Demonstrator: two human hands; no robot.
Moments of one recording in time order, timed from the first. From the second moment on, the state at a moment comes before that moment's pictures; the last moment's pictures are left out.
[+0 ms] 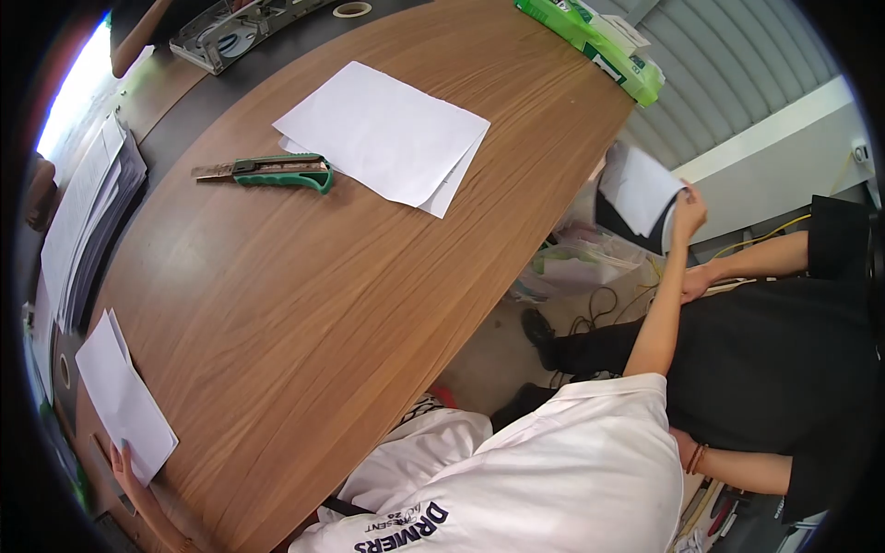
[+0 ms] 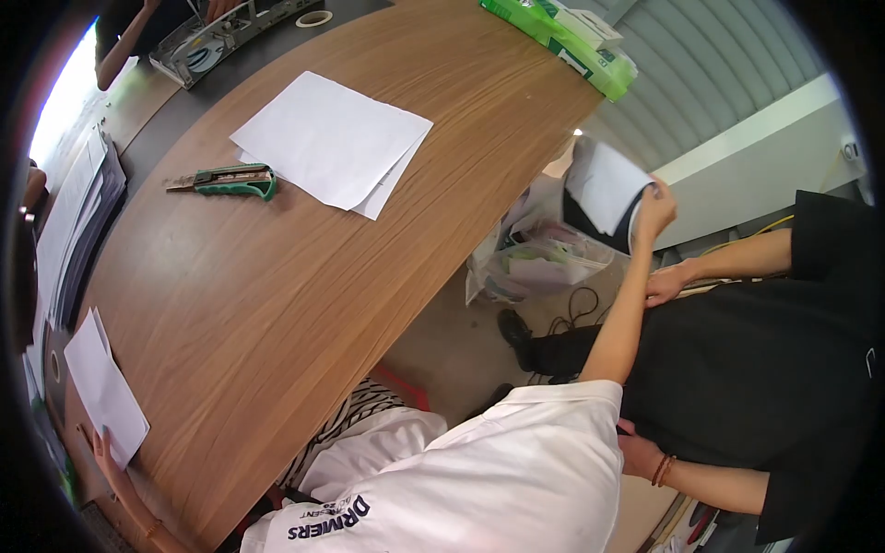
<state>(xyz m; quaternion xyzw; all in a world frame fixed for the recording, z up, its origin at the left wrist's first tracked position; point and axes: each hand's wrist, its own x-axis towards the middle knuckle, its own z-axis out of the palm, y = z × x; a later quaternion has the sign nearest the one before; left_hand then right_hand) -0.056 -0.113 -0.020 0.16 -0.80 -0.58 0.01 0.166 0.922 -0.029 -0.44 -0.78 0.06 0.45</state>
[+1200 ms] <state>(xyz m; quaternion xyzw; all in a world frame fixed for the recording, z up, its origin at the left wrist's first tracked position) -0.053 -0.078 -0.030 0.03 -0.78 -0.63 0.02 -0.057 0.587 0.188 0.03 -0.74 0.24 0.63</state>
